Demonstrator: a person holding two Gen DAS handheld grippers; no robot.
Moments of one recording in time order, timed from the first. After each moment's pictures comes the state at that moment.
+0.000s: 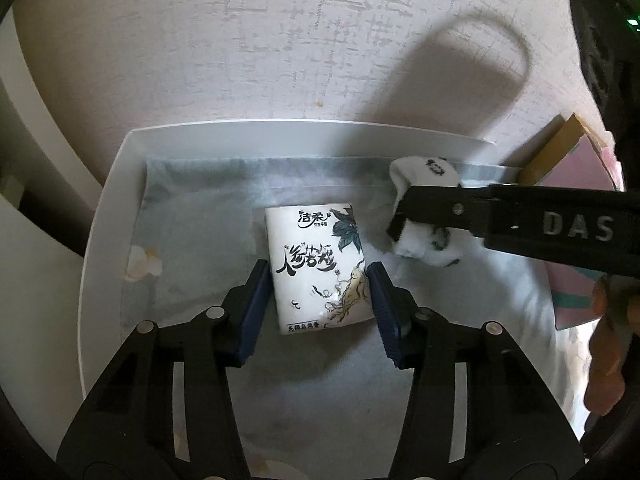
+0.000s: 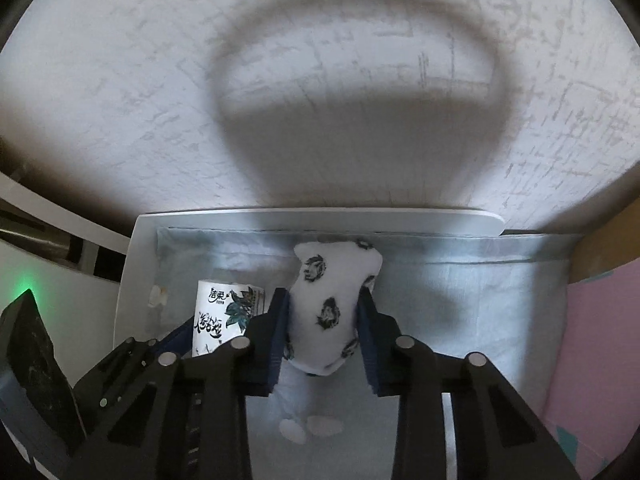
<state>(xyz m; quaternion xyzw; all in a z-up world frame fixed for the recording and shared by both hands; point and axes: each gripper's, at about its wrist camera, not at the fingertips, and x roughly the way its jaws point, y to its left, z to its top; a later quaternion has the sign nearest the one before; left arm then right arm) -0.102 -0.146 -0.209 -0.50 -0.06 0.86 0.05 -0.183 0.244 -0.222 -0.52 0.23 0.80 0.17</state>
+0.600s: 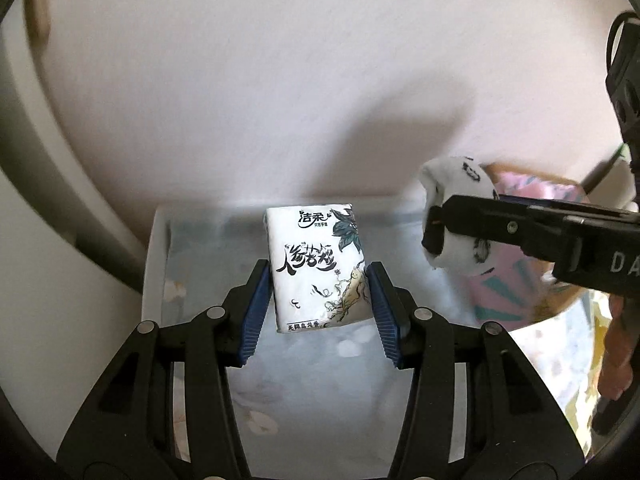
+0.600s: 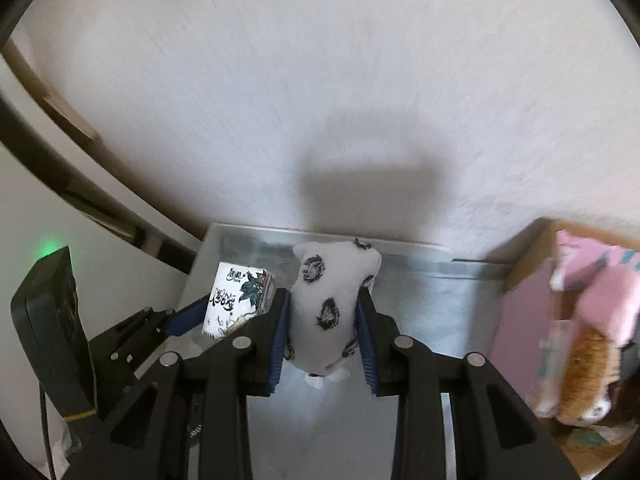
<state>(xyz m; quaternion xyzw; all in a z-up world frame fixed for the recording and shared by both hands) -0.073 -0.115 -0.099 -0.46 -0.05 0.88 0.09 -0.125 0.222 -0.114 -0.48 0.18 0.85 0.13</state>
